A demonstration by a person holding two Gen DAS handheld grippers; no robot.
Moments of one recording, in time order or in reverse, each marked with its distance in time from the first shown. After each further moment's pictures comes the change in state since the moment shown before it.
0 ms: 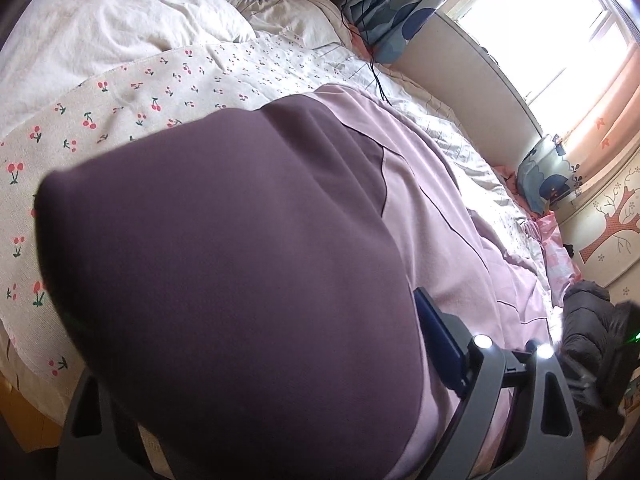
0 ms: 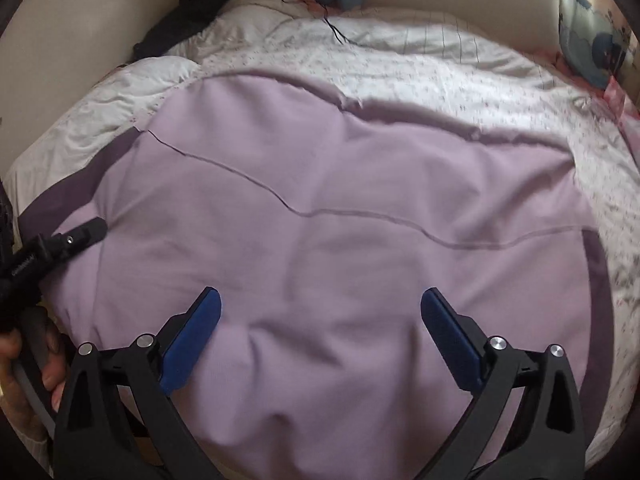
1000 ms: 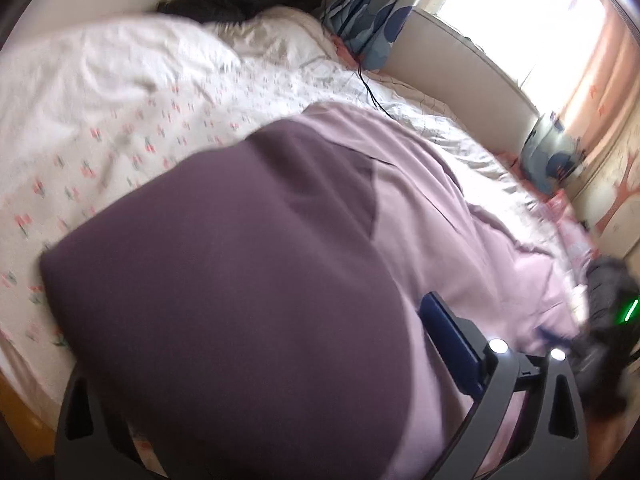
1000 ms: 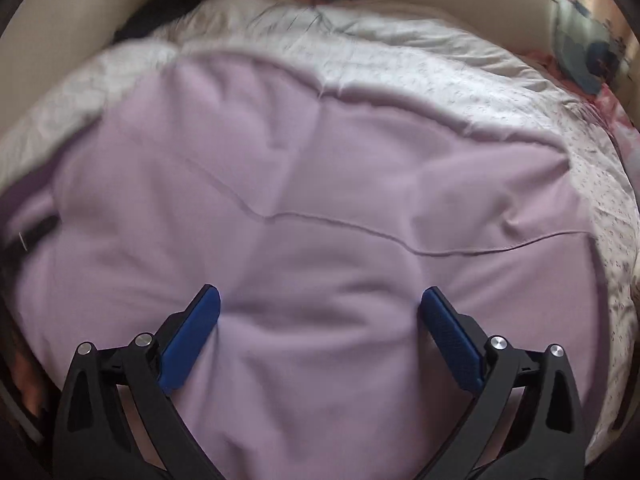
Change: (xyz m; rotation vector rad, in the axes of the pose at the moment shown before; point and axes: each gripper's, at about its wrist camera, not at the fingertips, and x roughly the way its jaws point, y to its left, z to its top) left arm -0.002 -0.004 0.004 0.083 -0.033 0.030; right arm 0.027 -0.006 -0.012 -0.022 0.033 -0.077
